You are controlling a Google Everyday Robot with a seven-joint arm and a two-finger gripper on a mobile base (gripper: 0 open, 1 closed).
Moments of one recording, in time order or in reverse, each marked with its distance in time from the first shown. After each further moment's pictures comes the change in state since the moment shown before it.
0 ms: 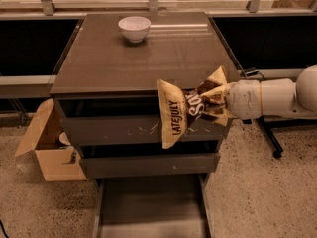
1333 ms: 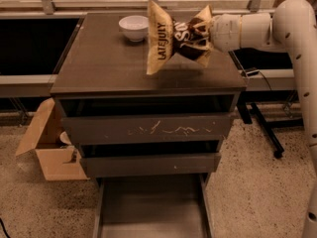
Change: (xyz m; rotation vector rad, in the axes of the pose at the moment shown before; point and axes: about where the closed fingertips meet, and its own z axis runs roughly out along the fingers) arm 0.087 -0.170 0.035 0.141 -0.030 0.010
